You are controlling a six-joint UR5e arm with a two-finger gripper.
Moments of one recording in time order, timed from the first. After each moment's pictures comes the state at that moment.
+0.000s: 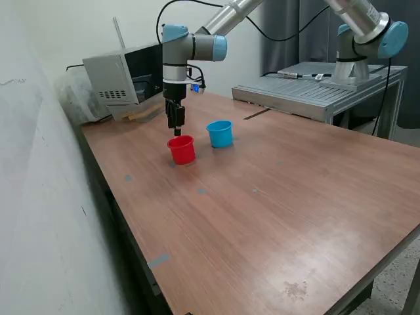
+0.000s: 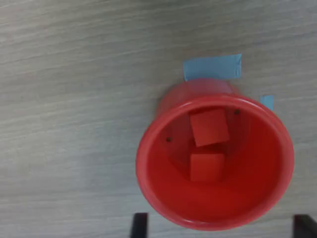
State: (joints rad) arm -0.28 -0.76 1.24 -2.31 -1.57 3.02
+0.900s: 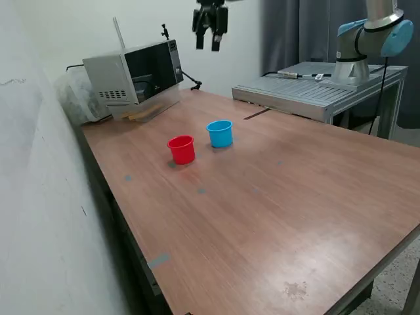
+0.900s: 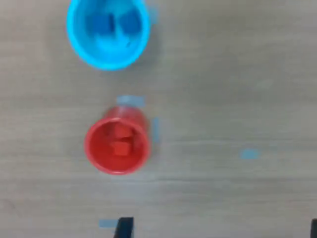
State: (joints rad) arm -0.15 -1.26 1.38 -1.97 -1.58 3.03
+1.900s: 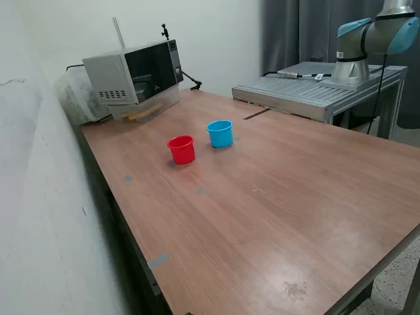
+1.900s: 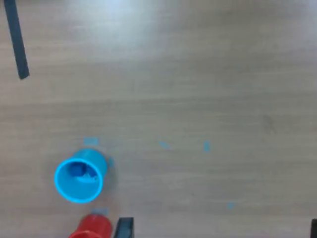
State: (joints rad) arm 0.09 -1.71 1.54 -1.56 -1.67 3.29
